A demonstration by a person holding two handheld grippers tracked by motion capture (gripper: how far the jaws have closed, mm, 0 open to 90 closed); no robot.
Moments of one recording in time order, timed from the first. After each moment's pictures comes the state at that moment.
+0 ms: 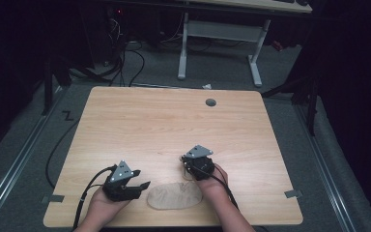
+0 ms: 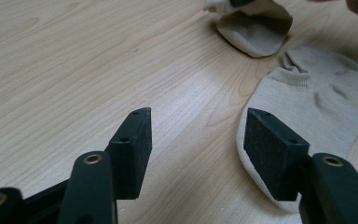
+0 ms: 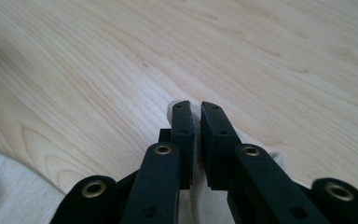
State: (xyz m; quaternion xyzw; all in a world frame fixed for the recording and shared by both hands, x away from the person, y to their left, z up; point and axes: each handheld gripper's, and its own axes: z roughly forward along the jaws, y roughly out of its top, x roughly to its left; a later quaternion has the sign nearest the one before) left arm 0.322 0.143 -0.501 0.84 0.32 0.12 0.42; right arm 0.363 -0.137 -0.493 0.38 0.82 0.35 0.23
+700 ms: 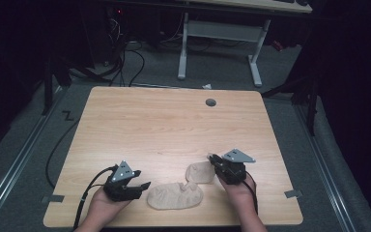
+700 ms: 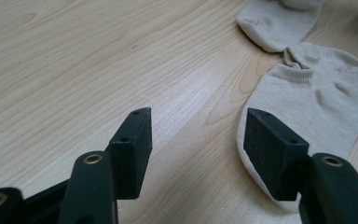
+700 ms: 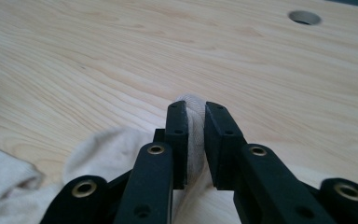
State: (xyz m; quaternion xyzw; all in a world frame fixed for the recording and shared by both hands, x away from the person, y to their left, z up) left arm 0.323 0.141 -0.503 0.84 0.32 0.11 0.42; right arm 0.336 -0.228 -0.489 0.46 0.75 0.40 0.25
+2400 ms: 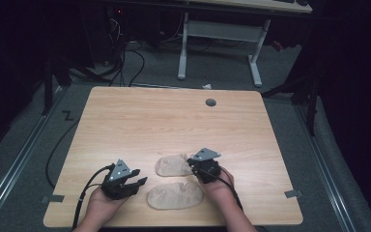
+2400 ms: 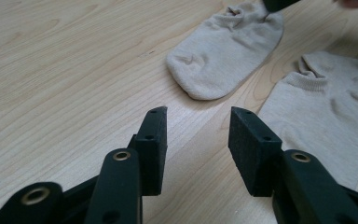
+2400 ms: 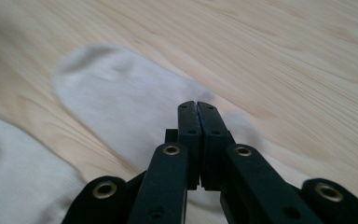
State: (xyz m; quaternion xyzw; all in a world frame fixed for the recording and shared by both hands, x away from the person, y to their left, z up) left arm 0.325 0.146 -0.501 0.83 0.33 0.13 0.42; right arm 0.355 -0.163 -0.498 0.39 0.83 0.34 0.22
